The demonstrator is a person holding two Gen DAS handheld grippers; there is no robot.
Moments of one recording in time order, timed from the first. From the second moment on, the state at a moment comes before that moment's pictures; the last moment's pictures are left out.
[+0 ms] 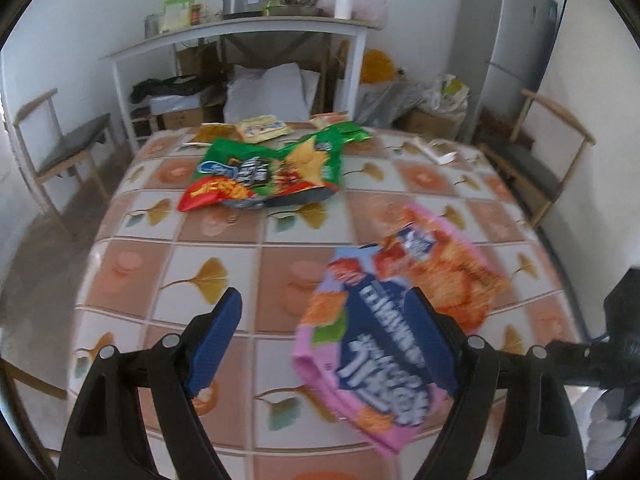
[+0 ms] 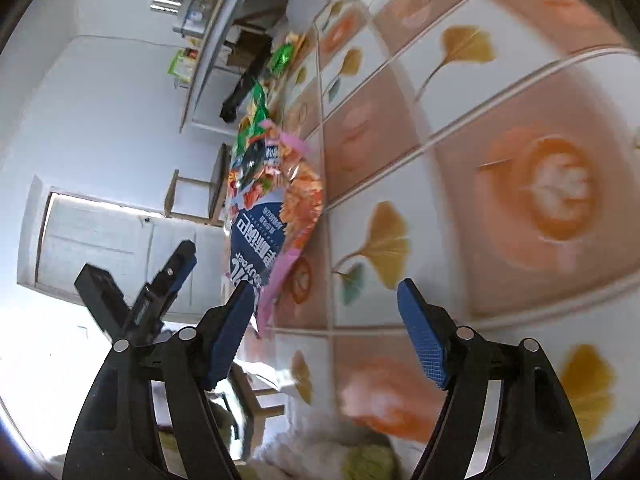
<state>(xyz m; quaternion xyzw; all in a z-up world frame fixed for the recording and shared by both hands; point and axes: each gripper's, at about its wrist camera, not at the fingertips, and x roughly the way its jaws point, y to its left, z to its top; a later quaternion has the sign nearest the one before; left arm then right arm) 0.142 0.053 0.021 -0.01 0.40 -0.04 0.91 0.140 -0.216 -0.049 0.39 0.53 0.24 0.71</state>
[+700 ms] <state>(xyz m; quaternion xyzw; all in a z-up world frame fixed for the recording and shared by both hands) 0.156 0.064 -0.009 -0.05 0.42 -0.07 0.90 0.166 -0.172 -0.067 0.41 0.54 0.18 0.71</state>
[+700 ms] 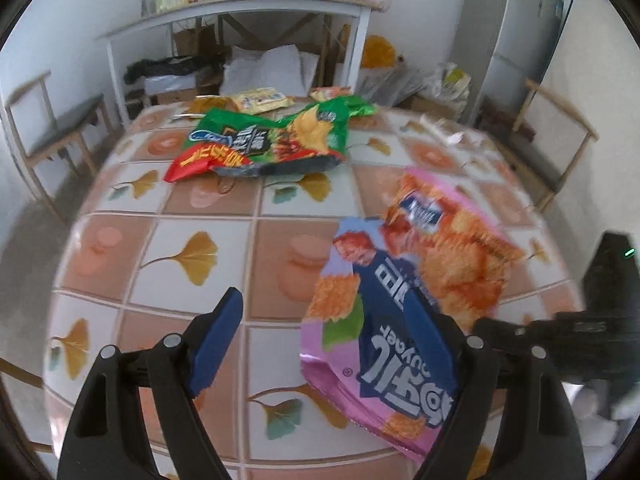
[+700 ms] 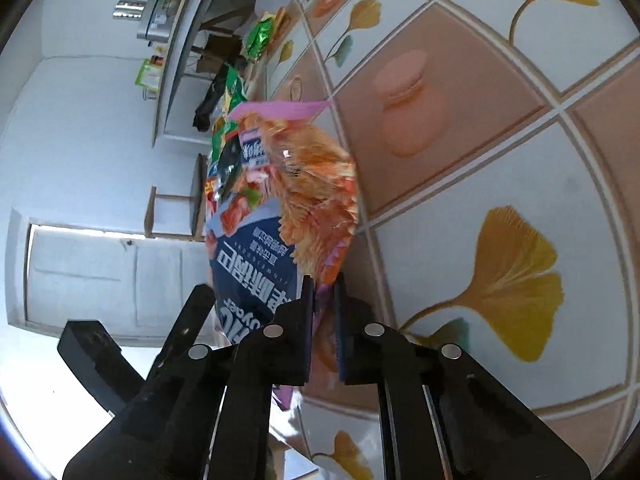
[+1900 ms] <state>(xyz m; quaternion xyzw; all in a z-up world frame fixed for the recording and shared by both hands) 0.202 0.120 -0.036 -0.05 0.50 0.01 0.87 0.163 -0.241 -0.052 0.38 0.52 0.14 0.75</state>
